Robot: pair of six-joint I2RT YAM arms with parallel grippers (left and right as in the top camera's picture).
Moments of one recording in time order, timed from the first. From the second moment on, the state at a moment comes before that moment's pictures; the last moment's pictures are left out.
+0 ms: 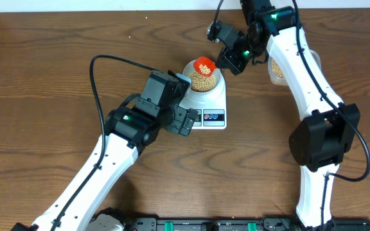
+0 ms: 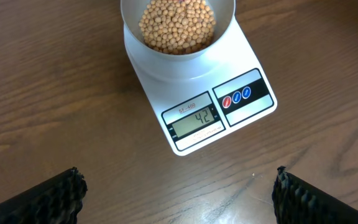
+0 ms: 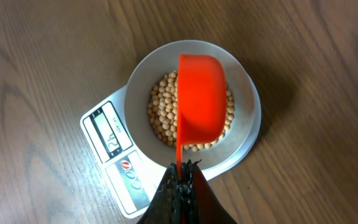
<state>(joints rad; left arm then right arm) -0.50 1.32 1.12 -0.76 0.02 -0.02 0.31 2.18 2.15 -1.22 -0.50 -0.65</state>
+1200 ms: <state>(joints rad) -0.50 1.32 1.12 -0.76 0.02 -0.02 0.31 2.18 2.15 -1.23 -0.50 -0.77</state>
